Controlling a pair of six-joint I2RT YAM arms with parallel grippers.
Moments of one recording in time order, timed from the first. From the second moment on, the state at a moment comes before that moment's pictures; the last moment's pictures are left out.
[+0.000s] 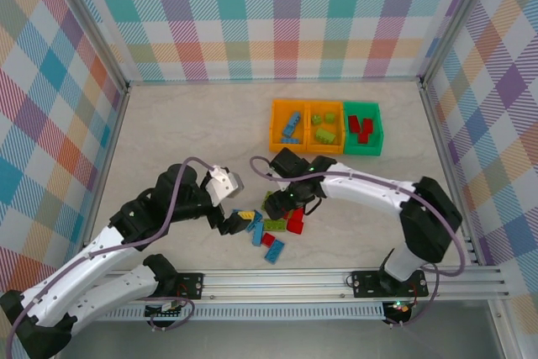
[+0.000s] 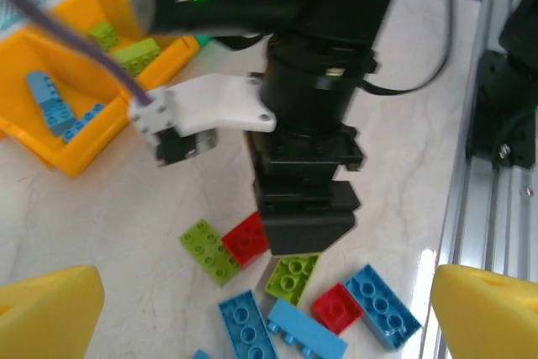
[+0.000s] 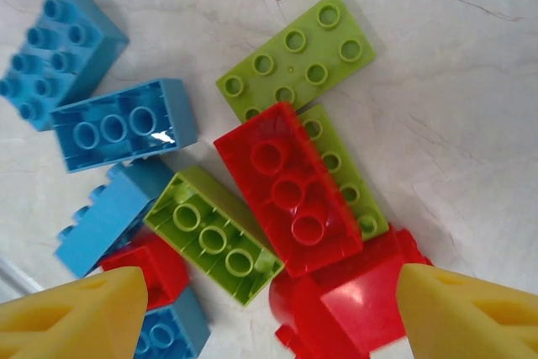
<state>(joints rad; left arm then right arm) -0.77 0.73 0.78 -0.59 0.31 0.24 0.91 1.63 1.14 -0.77 -0.12 0.29</state>
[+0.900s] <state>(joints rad) -0.78 0.72 0.71 -0.78 0.37 0.61 0.91 1.81 1.21 -0.73 -0.08 0.17</state>
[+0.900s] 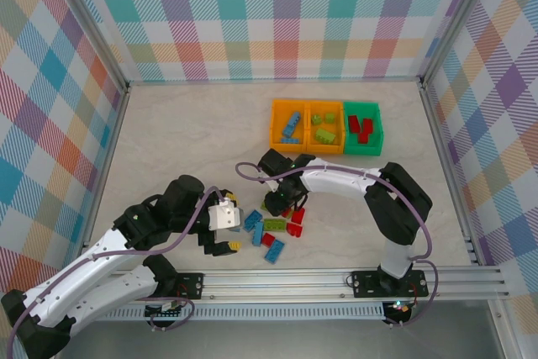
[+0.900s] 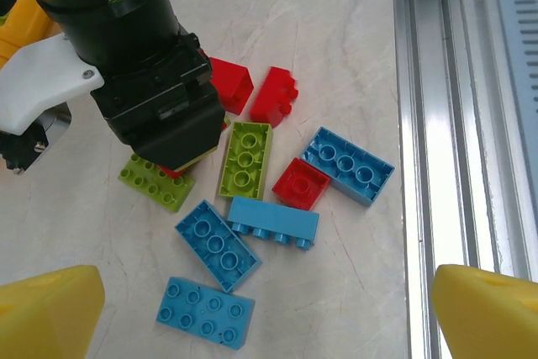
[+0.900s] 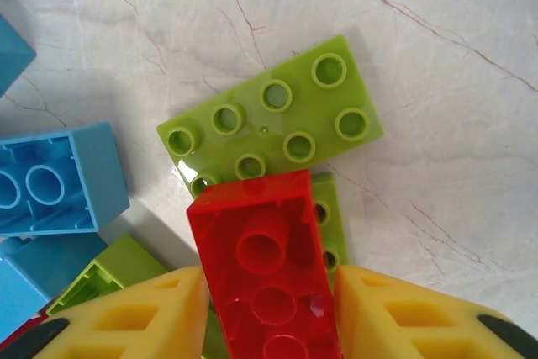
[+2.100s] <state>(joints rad) -0.78 0.65 0.70 -0.63 0.33 0.49 0.06 1.78 1.31 -0.43 0.04 0.48</state>
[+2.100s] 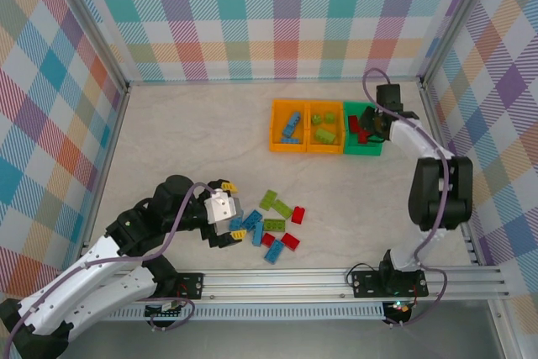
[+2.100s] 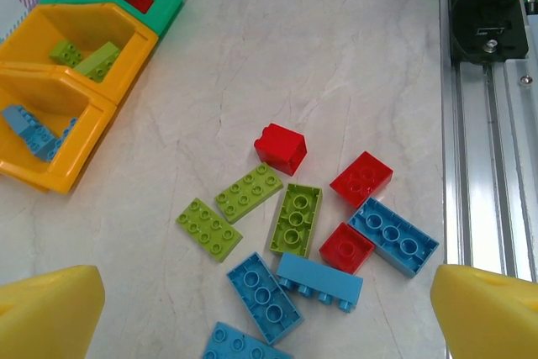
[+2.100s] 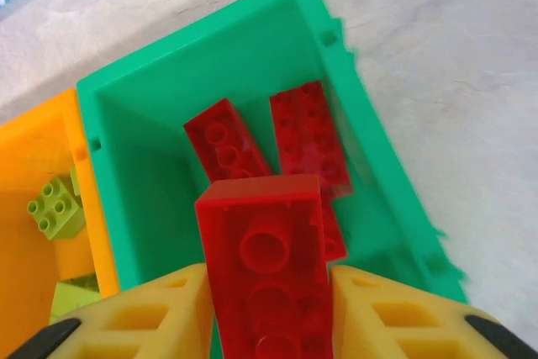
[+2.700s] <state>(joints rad) -0.67 0.91 0.84 -0.61 0.19 0.01 0.18 1.32 1.14 -0.54 -0.26 0.50</state>
